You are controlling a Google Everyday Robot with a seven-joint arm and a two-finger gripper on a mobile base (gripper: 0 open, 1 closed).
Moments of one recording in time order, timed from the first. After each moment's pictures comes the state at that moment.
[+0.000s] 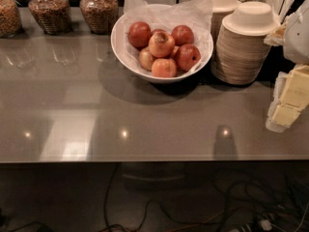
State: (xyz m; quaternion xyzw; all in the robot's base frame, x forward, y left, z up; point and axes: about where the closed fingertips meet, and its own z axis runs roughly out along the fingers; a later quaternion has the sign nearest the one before) arm 0.438 -0.217 0.976 -0.60 0.78 -0.03 0.16
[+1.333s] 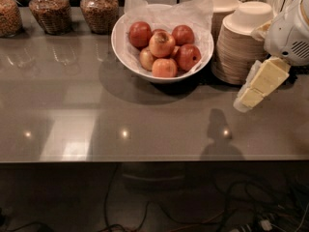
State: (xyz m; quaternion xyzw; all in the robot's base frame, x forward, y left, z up) arm 0.492 -0.196 0.966 -0.55 0.79 0.02 0.27
